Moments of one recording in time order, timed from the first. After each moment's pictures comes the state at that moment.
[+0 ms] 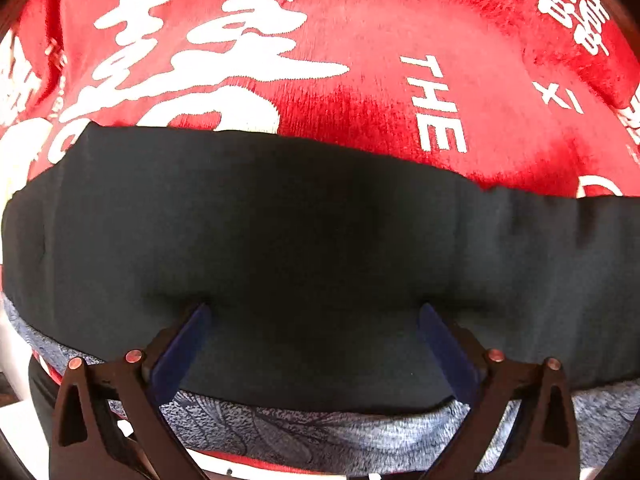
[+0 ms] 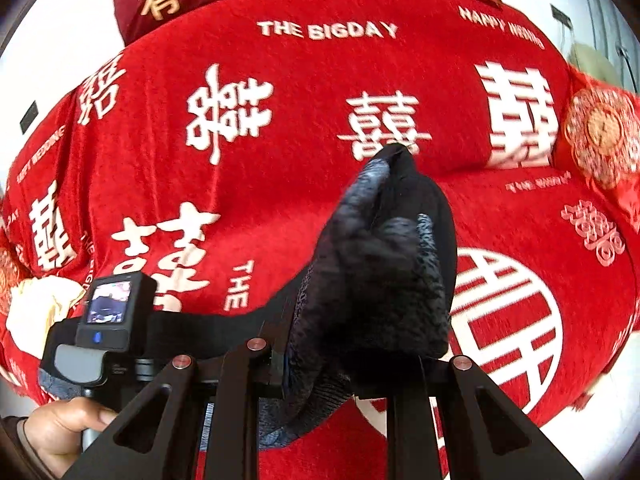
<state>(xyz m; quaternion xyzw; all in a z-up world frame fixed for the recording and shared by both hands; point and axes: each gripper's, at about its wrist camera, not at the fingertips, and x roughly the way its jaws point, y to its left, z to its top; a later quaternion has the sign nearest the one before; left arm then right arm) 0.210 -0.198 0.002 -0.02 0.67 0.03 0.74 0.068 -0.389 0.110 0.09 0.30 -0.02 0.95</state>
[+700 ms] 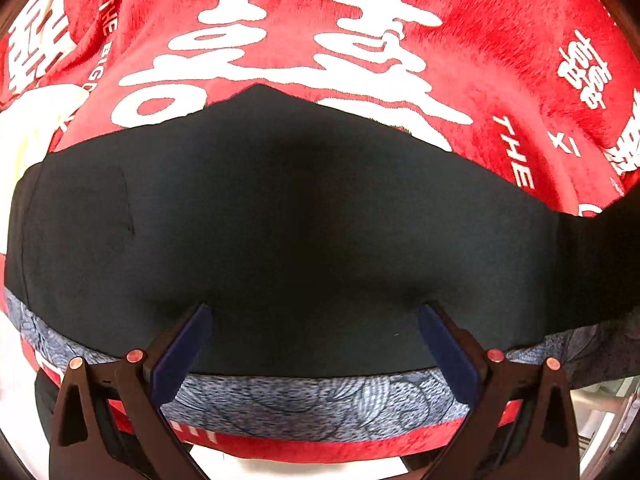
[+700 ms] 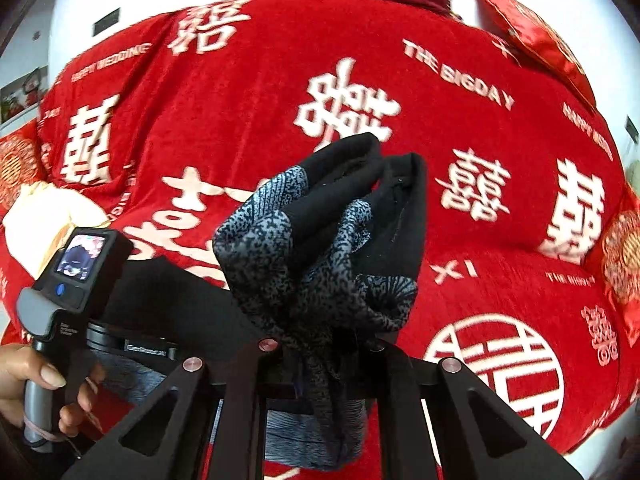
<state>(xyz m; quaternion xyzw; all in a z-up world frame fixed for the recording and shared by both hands) 0.182 -0.055 0.018 -0.07 0.63 0.01 0.77 0.074 -0.246 0.128 -0.08 0.29 0.05 0.95</state>
